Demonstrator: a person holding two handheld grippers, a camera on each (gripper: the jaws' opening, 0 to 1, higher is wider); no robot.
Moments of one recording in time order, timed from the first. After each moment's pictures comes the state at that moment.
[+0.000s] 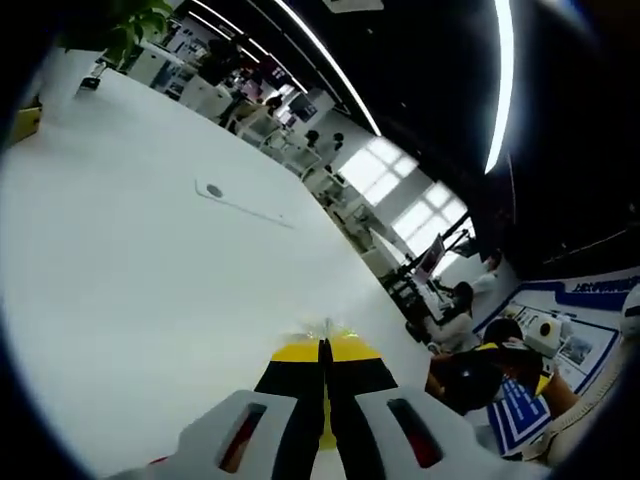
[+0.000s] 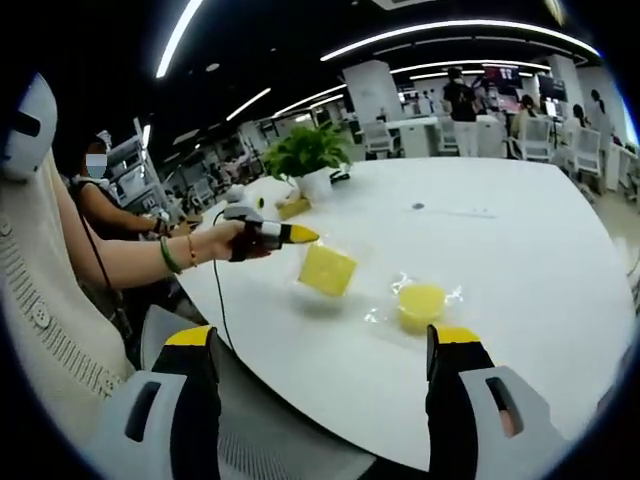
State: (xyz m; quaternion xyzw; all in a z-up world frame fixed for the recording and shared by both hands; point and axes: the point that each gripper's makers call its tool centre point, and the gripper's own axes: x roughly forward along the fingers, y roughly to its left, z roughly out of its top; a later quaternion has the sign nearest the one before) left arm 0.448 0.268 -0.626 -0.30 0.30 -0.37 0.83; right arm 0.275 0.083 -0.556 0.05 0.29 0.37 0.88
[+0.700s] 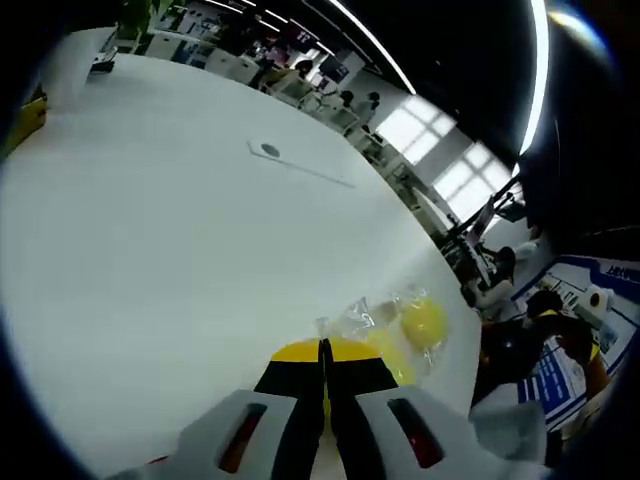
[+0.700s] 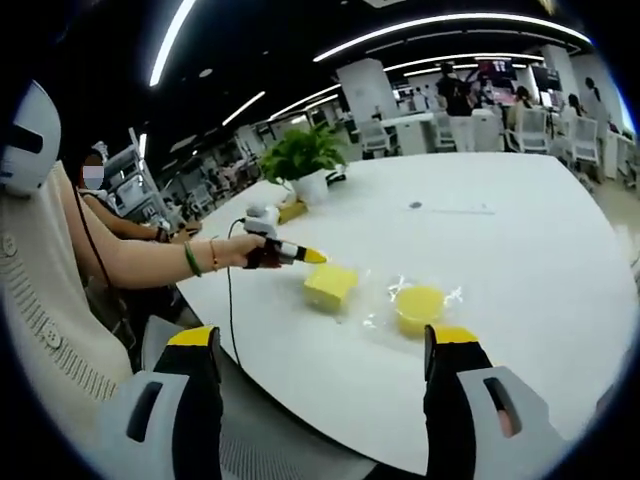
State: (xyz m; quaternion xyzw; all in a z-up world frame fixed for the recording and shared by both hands) left arm 0.472 0.293 -0.706 -0.22 0.39 -0.33 0.83; right arm 0.289 0.081 -0.555 0.07 0.29 0.37 0.88
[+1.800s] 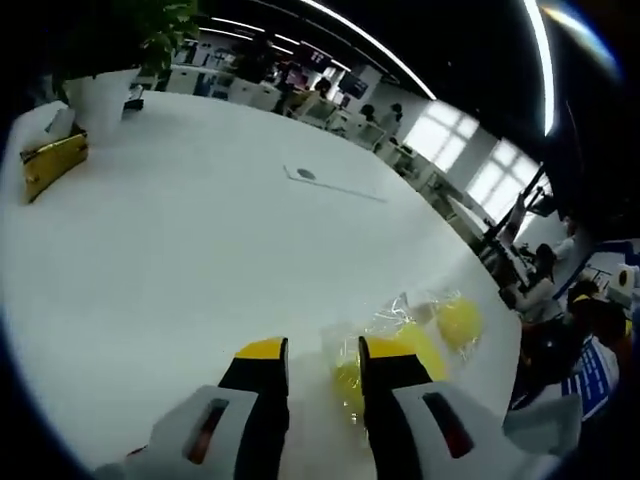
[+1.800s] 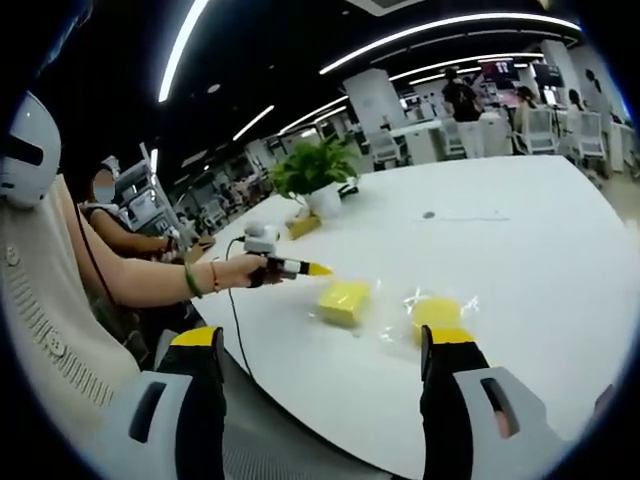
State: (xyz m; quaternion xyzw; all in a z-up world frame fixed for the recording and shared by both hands) left arm 0.459 0.341 -0.684 -0.17 0.34 -0.24 0.89; right arm 0.287 0.095 -0.542 0.10 0.26 0.39 0.88
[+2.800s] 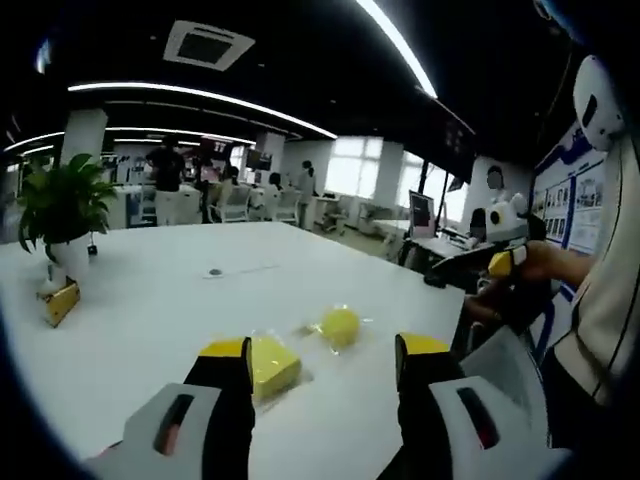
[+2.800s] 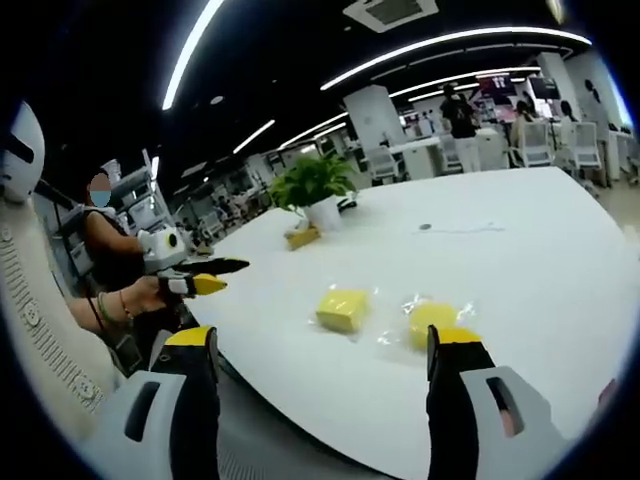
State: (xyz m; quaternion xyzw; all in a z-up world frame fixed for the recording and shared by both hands) left arm 0.299 0.298 -0.545 -0.05 0.14 -0.38 0.91; right arm 0.276 0.089 -0.542 0.10 0.21 0.39 0.89
